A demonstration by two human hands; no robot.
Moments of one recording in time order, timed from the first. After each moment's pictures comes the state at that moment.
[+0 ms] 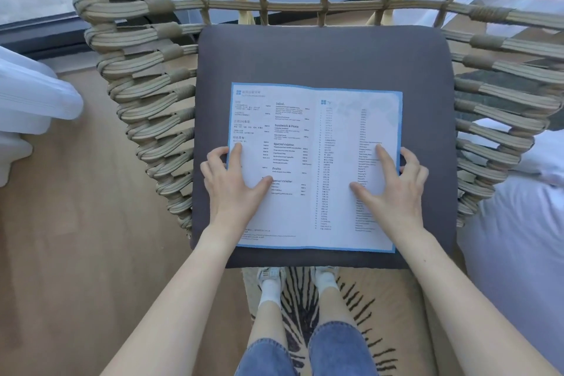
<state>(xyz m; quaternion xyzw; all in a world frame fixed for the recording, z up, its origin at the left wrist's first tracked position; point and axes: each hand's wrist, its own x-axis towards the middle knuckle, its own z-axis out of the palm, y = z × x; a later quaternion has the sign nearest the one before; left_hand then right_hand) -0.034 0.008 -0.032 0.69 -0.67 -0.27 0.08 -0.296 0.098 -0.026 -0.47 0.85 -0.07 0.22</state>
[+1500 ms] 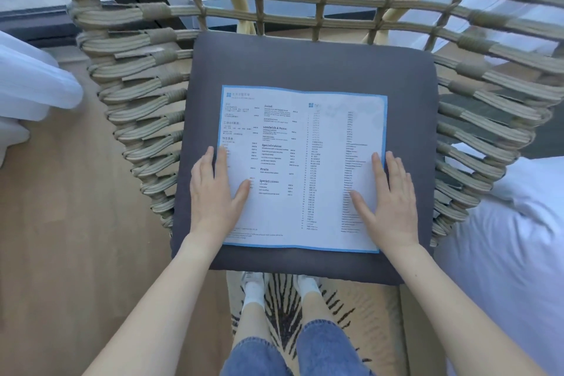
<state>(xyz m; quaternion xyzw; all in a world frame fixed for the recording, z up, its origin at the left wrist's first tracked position) -0.041 0.014 -0.023 0.68 -0.69 -0.25 0.03 -0.340 0.102 -0.025 -0.57 0.80 -0.04 0.19</state>
